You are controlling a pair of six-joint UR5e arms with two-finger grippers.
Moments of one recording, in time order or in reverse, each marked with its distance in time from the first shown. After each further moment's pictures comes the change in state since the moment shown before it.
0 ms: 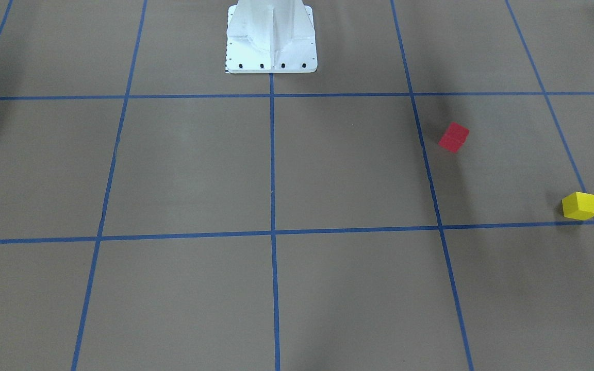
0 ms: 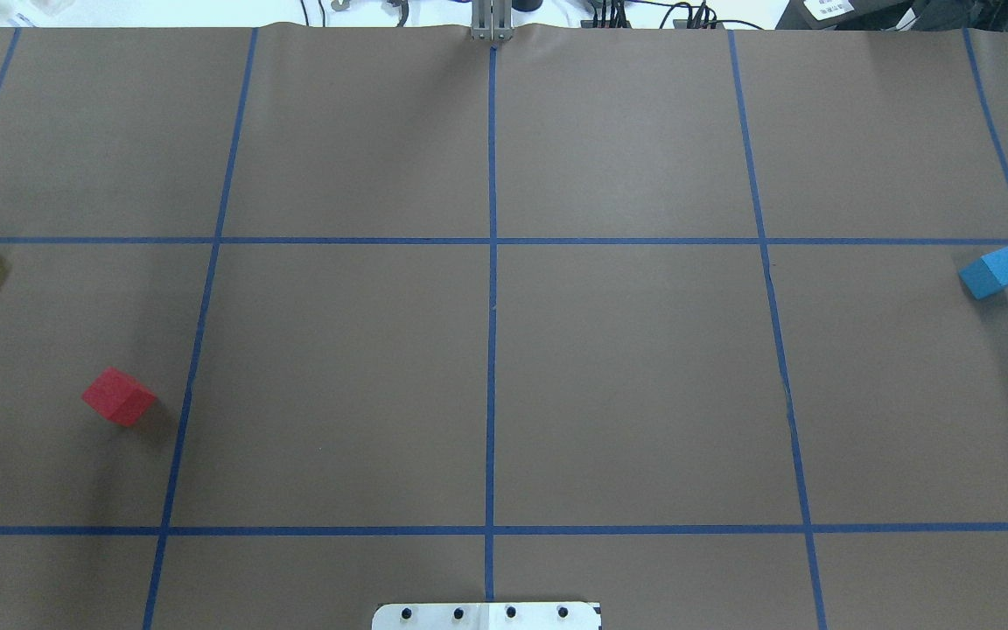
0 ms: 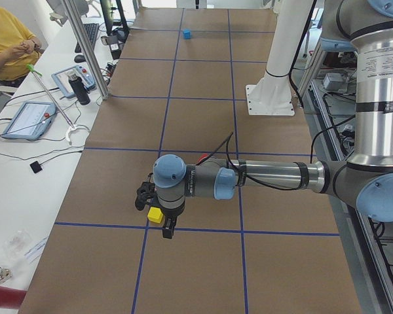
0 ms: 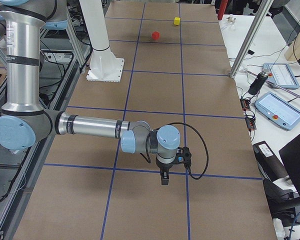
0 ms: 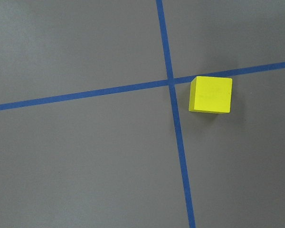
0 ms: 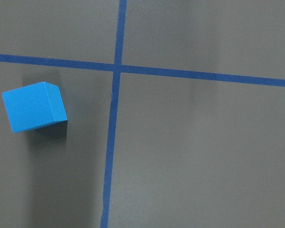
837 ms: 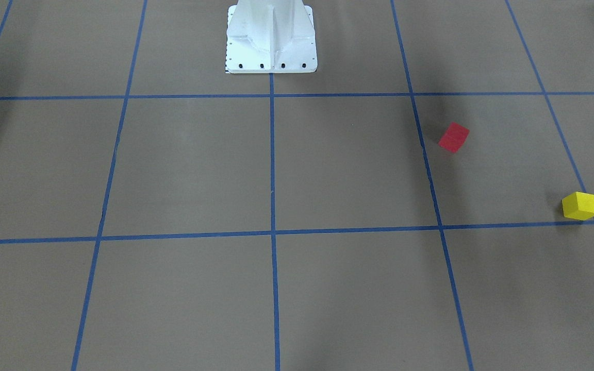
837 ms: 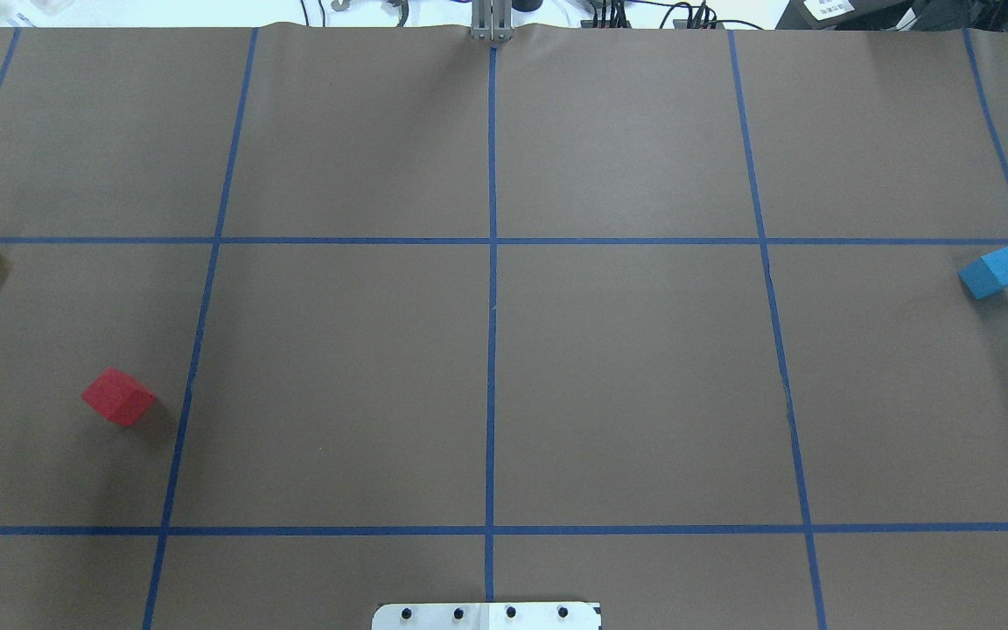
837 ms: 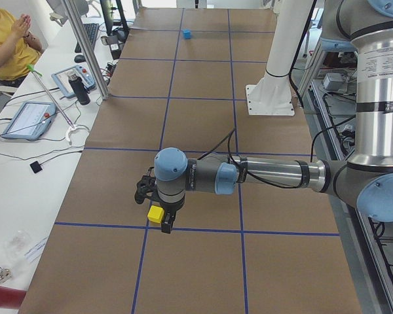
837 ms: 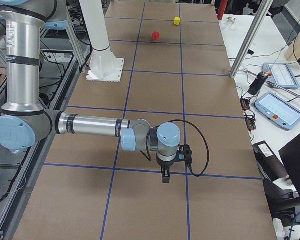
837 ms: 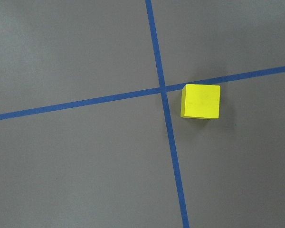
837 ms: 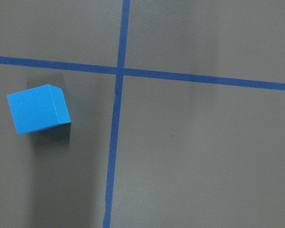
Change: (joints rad) left arm -0.001 0.003 -0.039 0.004 0.002 -0.002; right arm 0.000 0.005 0.022 0.005 -0.002 0.002
